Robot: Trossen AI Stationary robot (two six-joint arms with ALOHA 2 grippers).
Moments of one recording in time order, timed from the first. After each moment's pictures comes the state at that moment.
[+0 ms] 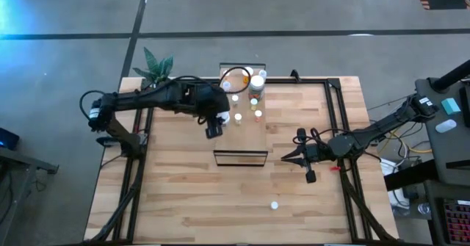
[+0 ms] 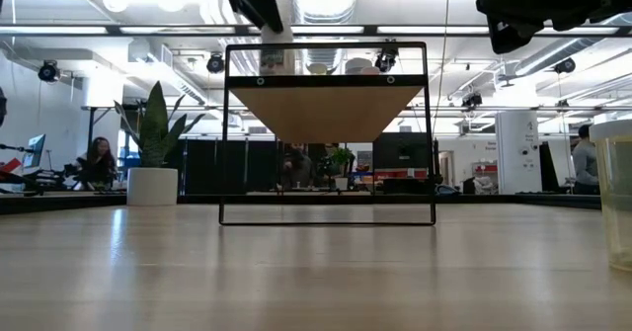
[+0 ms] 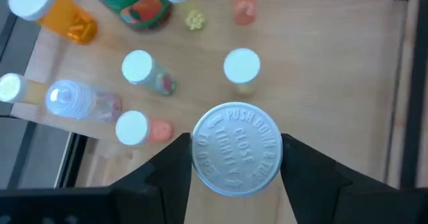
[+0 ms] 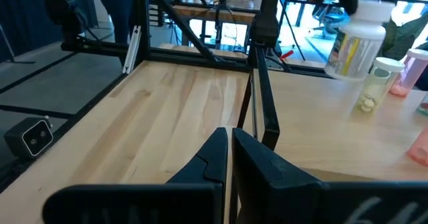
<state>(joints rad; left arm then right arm) 0.09 1.58 1.70 -1.11 -0.21 -0.02 0.41 0.86 0.34 0.35 0.26 -0.03</state>
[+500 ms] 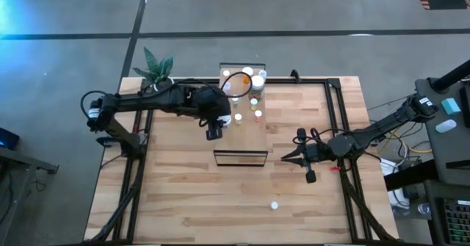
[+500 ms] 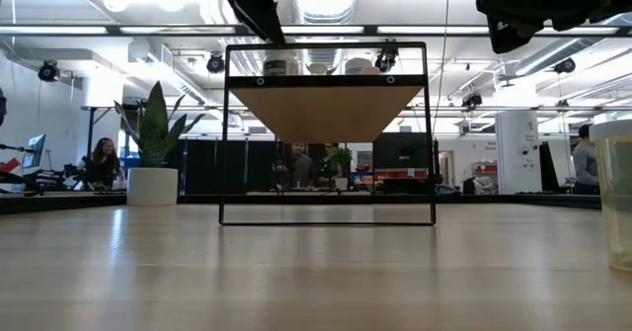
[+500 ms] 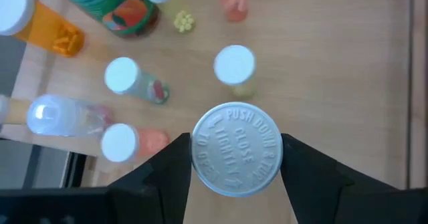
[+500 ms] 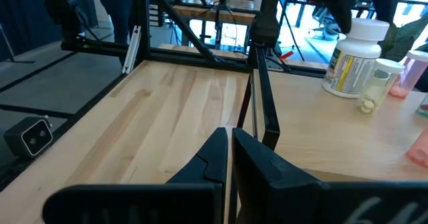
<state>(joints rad) 0.11 1.57 1.61 -1.01 -0.20 0.07 0.41 0.86 0.34 0.35 0.26 -0.04</state>
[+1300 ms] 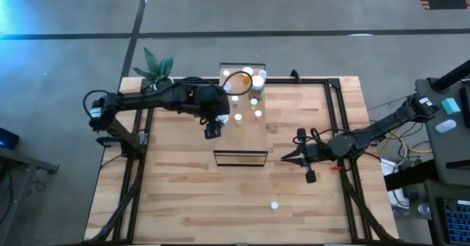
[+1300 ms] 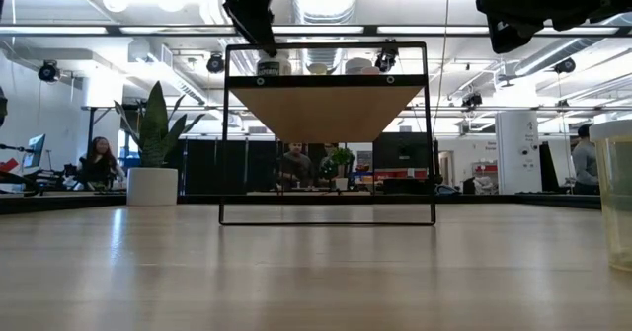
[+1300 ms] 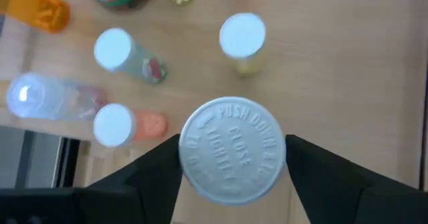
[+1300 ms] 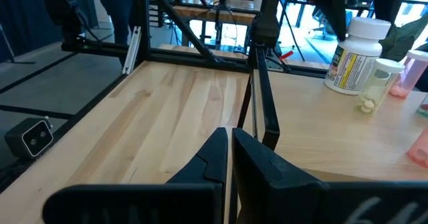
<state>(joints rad) 0.13 1.58 1.61 -1.06 -0.17 0.09 0.41 0.86 0.34 0.35 0.26 -0.03</state>
